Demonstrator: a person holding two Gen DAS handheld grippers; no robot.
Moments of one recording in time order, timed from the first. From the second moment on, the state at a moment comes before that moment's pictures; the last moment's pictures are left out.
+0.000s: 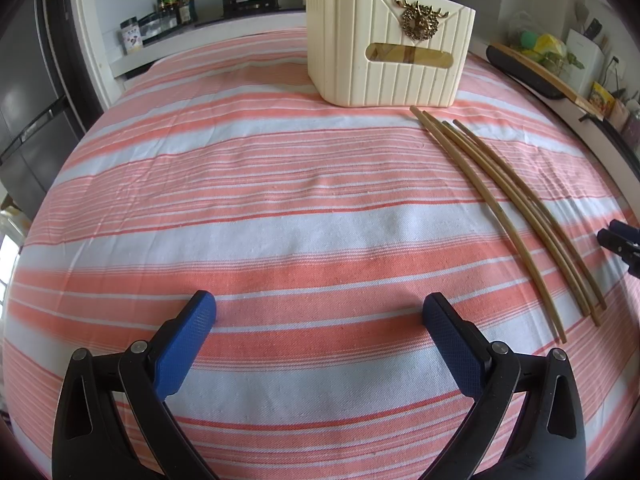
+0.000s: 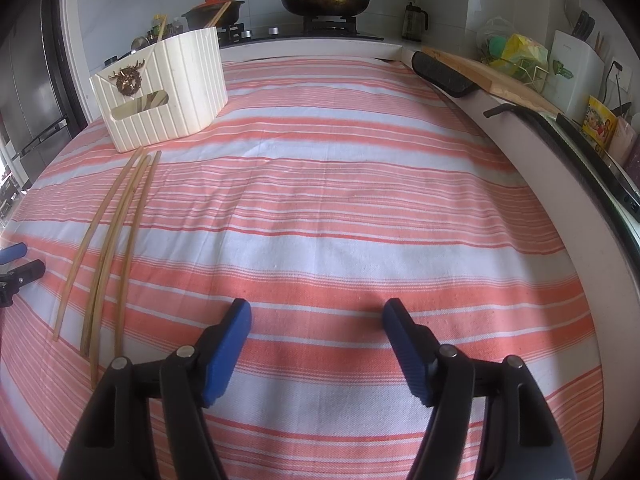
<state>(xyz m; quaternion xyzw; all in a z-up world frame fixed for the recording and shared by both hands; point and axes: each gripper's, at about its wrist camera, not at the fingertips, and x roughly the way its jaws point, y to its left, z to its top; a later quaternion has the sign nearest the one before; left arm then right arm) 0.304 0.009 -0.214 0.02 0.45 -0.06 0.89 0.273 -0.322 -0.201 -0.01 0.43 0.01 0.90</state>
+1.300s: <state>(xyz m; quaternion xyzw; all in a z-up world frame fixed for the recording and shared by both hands) 0.356 -0.052 -0.206 0.02 0.44 -0.04 0.90 0.273 -0.322 -0.201 -0.01 0.43 0.01 0.90</state>
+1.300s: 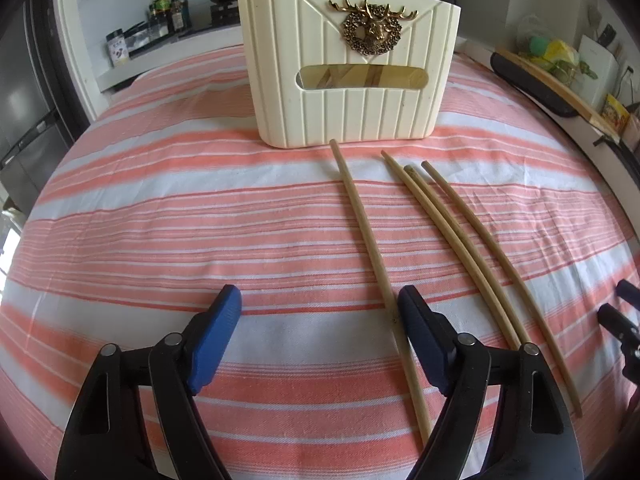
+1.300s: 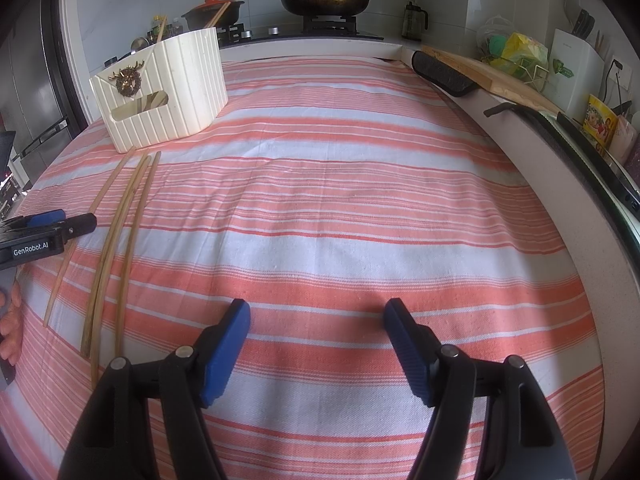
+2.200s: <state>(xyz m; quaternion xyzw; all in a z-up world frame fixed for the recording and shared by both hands) 0.296 -0.014 -0.202 0.07 0.46 -0.11 0.88 0.274 -0.239 -0.196 -0.03 0.48 0.08 0.88</state>
